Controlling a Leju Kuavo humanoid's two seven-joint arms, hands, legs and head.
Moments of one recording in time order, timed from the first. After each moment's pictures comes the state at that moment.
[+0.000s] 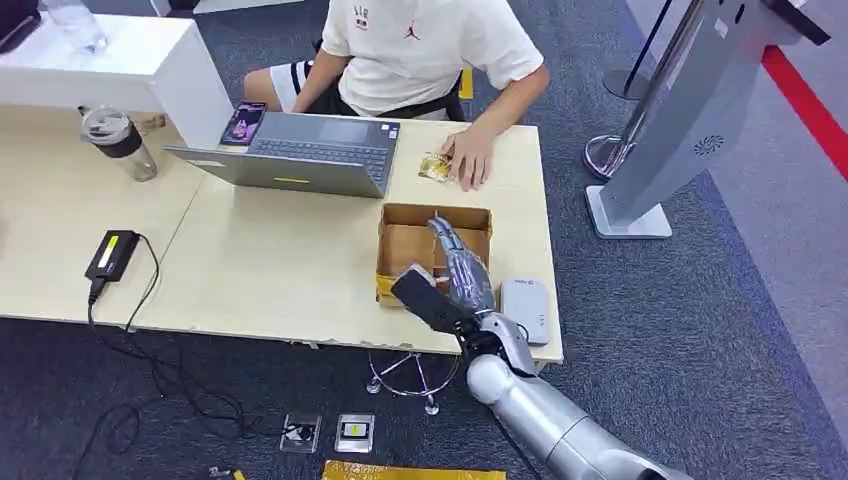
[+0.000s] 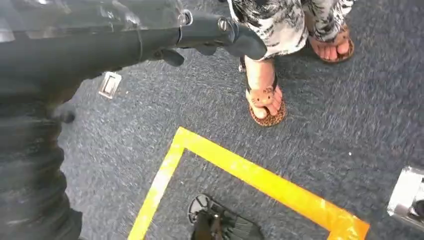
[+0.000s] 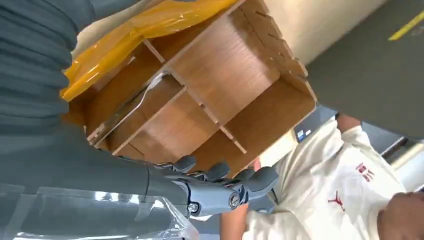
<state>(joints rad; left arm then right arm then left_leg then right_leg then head) -0.20 -0.03 -0.52 -0.03 0.70 0.70 -0.09 -0.59 0.07 0.72 -0.77 0.61 -0.50 -0.18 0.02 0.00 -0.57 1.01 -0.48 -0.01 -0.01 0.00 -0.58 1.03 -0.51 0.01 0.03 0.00</state>
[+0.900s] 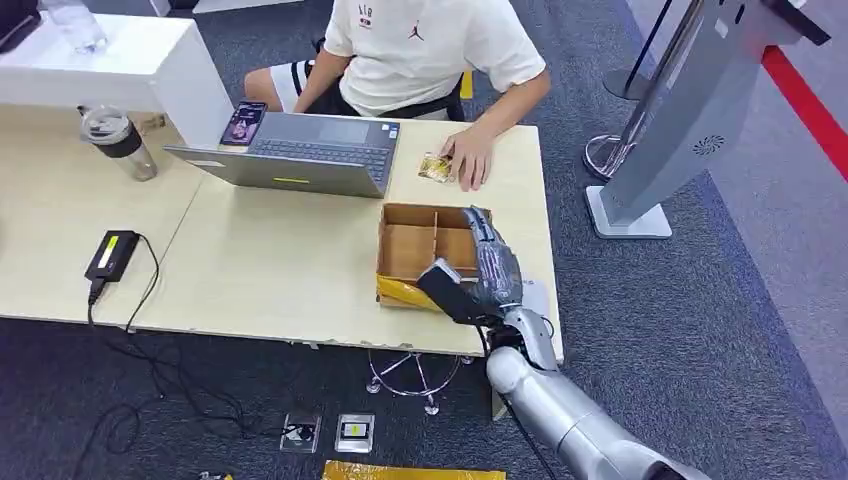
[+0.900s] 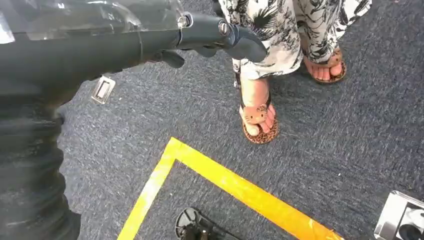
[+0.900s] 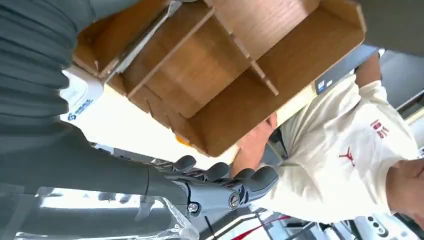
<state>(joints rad) -0.17 -0.03 0.01 -0.02 0.21 0.70 -0.13 -0.61 0.05 0.62 -0.67 0.72 -0.60 -0.25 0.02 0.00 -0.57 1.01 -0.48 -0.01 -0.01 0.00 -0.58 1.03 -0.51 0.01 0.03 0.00</state>
